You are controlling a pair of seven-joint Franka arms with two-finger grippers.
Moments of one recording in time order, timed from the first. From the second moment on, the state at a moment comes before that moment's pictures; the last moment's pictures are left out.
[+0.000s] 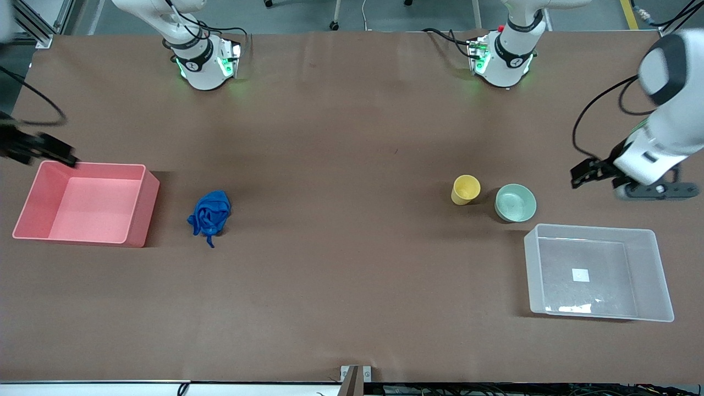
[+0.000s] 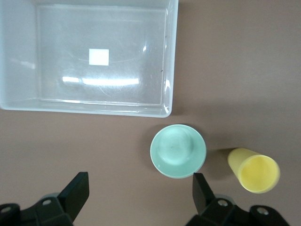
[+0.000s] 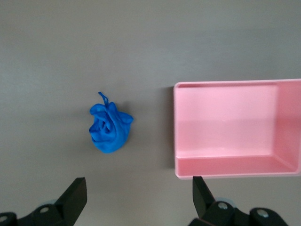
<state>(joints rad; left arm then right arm) -0.07 0.02 0.08 -2.08 0.01 2.15 0.04 0.05 0.04 -0.09 -1.74 0.00 1.75 0.02</state>
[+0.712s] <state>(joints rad) -0.07 0.31 0.08 -2.19 0.01 2.52 0.06 0.21 0.37 -0.08 -2.03 0.00 2.34 0.15</state>
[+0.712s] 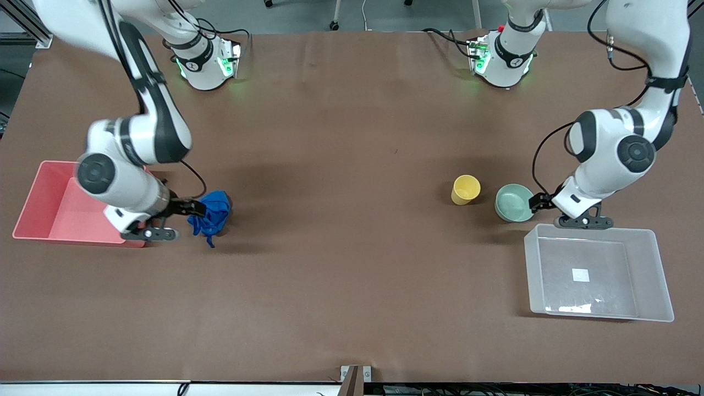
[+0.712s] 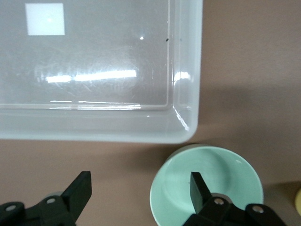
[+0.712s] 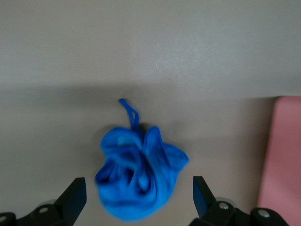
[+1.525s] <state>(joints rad) -0.07 0.37 0.06 -2.23 0.00 2.53 0.06 0.21 0.44 -0.09 -2.11 0.00 2.50 0.15</state>
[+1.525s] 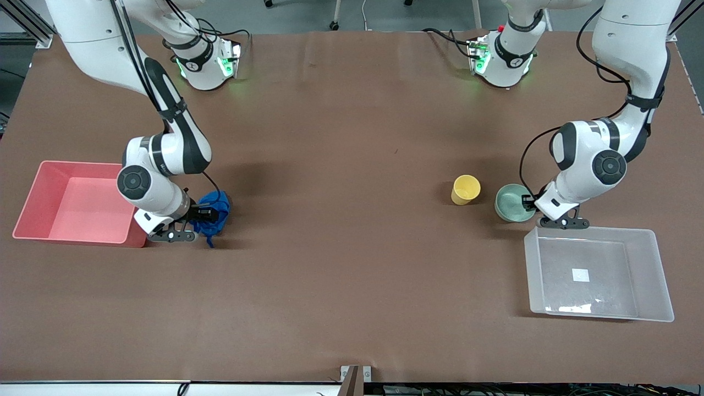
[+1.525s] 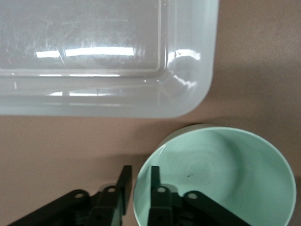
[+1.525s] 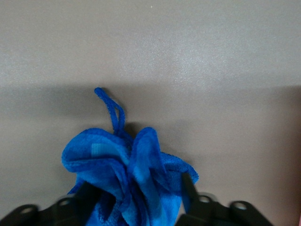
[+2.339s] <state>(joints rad) -0.07 0.20 0.08 -2.00 -0.05 2.27 0.06 0.20 0.34 -0.10 -1.96 0.06 2.12 0.15</state>
